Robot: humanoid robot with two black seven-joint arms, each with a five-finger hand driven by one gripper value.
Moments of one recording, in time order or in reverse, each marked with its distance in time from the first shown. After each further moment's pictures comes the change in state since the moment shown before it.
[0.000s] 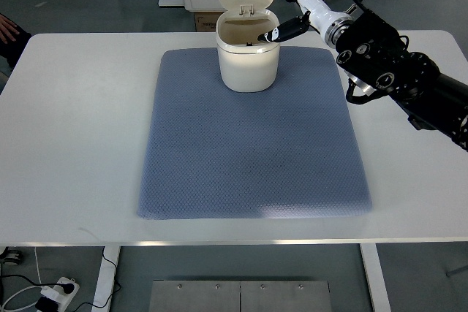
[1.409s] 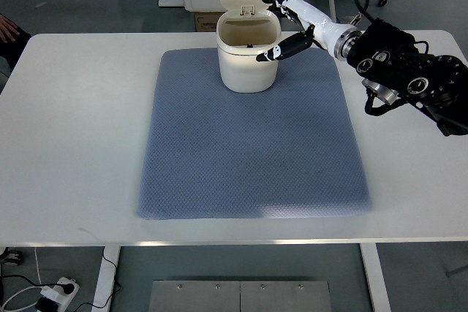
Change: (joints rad) left arm 0.000 0.000 0.000 0.000 0.000 0.000 0.000; right arm 0.002 -0.187 0.004 0.281 -0.003 0.054 0.058
